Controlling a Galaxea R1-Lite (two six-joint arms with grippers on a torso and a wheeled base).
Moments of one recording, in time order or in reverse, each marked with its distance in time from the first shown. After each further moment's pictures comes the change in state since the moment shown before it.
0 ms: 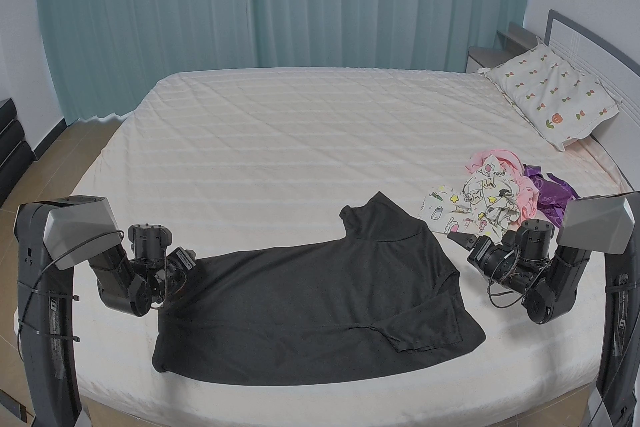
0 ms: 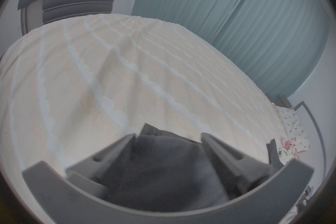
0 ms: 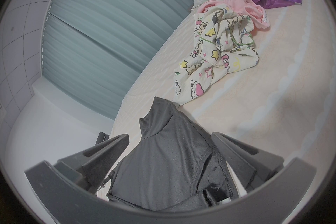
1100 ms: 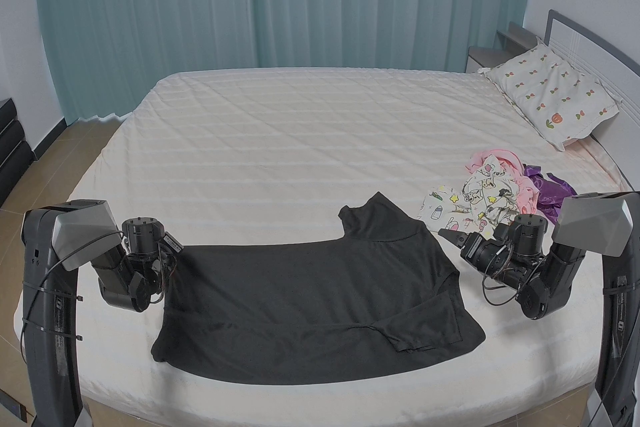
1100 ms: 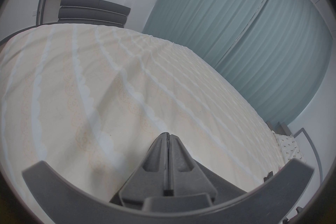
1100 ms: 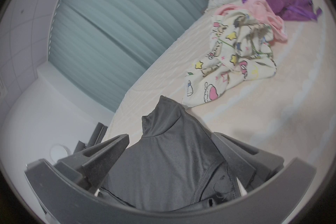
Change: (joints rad) left arm 0.050 0.074 -0.096 -0.129 0.099 -0.081; right arm 0.031 0.000 -0.057 0.035 -0.002 -0.099
